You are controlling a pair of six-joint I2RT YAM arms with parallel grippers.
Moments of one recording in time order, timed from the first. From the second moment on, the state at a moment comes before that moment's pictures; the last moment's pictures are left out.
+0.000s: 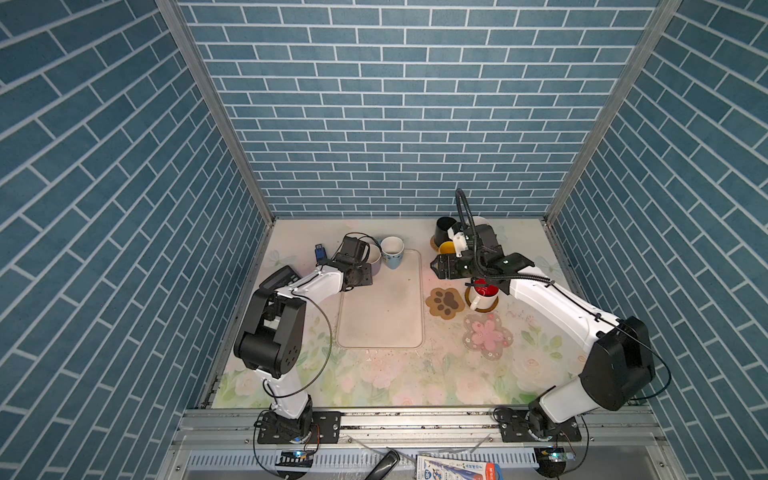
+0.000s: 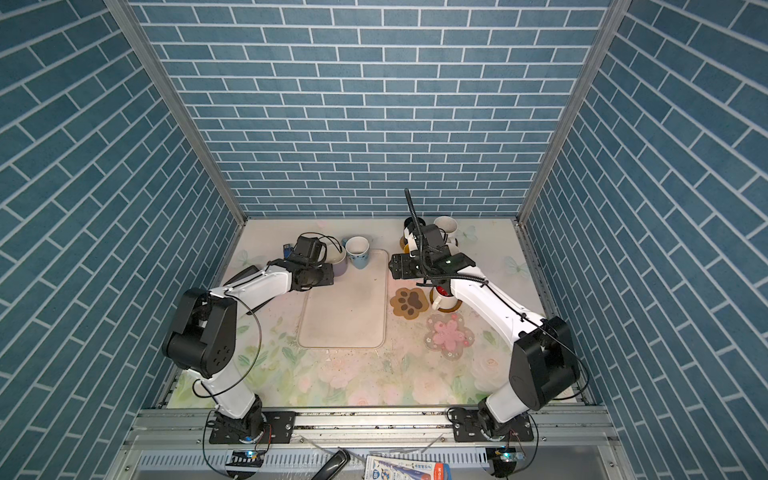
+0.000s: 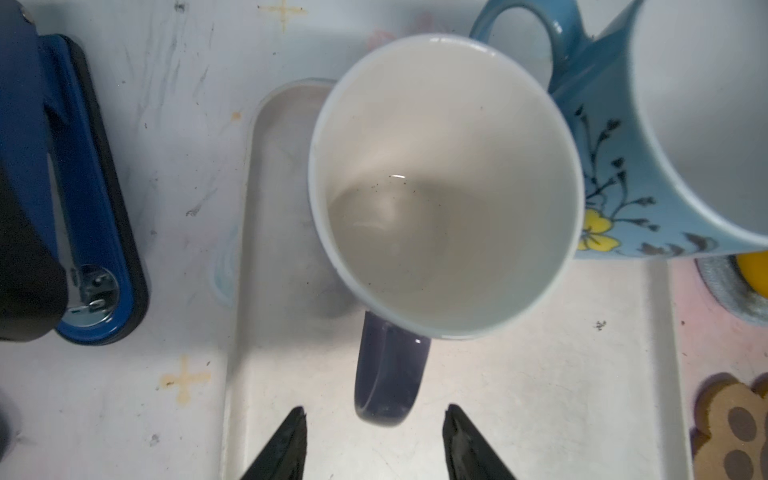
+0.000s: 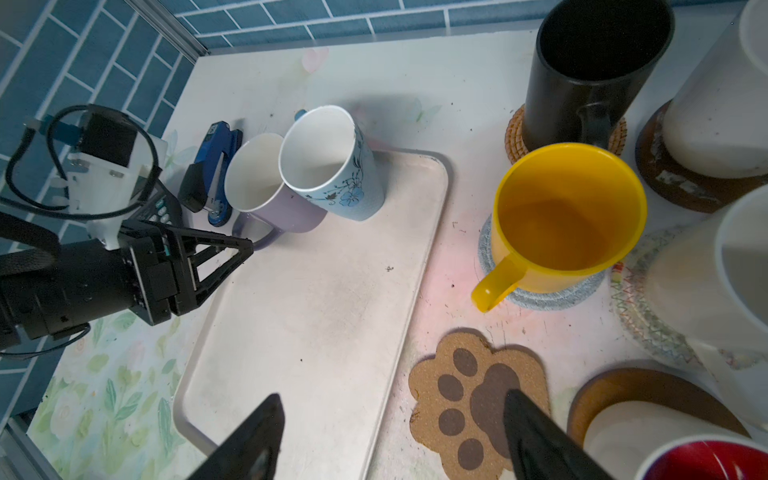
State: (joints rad) left arm -0.34 1.76 1.14 -0.35 -0.05 -0.38; right arm 0.57 1.54 1.26 -0.48 -0.13 0.34
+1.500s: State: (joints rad) left arm -0.47 1.54 1.16 -0.43 -0.10 -0.32; right arm 0.53 1.39 1.15 -0.46 -0.12 0.36
